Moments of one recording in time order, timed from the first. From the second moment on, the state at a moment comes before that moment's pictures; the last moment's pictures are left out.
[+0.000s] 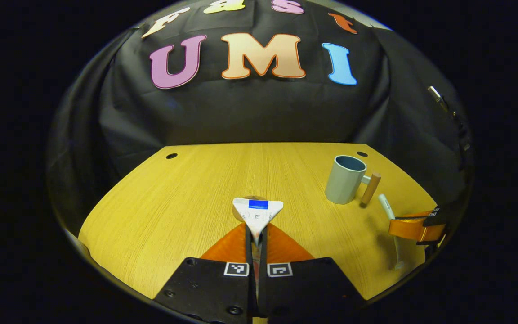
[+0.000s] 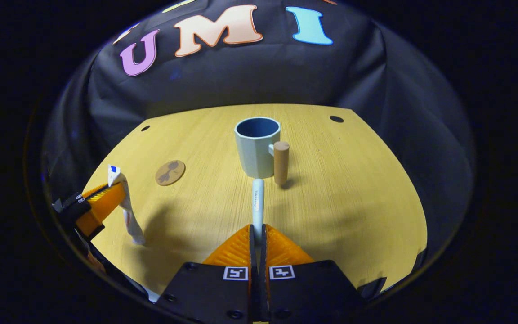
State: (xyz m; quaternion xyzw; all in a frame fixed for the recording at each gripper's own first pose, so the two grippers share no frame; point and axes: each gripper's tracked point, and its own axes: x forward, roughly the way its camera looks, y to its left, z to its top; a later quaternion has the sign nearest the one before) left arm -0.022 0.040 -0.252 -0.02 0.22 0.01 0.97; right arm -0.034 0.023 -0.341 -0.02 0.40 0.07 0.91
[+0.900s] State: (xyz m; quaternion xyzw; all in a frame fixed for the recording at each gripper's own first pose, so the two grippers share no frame) left arm -0.017 0.040 -0.184 -0.02 0.14 0.01 0.99; right arm -0.010 0.037 -0.269 -0.02 0.31 0.09 0.95
